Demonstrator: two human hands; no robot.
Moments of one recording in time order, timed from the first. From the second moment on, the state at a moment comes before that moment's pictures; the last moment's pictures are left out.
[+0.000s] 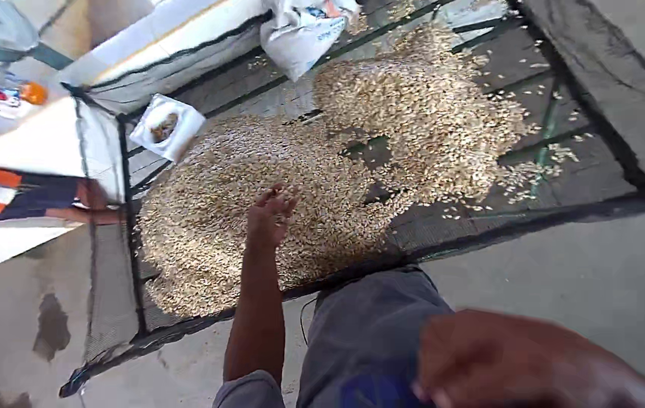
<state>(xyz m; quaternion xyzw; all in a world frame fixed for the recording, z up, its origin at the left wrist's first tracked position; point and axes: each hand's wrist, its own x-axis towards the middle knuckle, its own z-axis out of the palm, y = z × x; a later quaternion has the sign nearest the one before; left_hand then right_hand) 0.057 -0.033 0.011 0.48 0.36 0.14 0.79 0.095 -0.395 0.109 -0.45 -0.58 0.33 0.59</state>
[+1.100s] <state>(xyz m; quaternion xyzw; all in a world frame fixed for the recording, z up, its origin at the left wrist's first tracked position) 0.085 -0.010 0.009 0.86 0.35 0.02 0.38 0.256 -0.524 -0.184 -0.60 0.58 0.00 0.55</state>
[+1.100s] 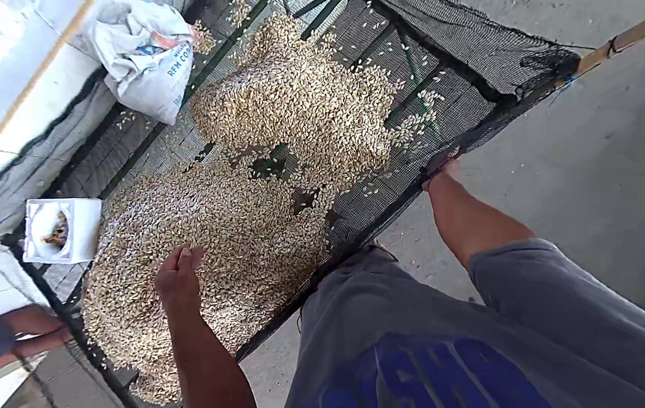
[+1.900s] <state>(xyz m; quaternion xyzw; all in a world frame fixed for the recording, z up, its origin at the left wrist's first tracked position) 0.272 -0.372 -0.129 0.91 -0.35 -0.19 0.10 0.272 -0.531 -0.174 -0.63 0.62 0.05 0.47</state>
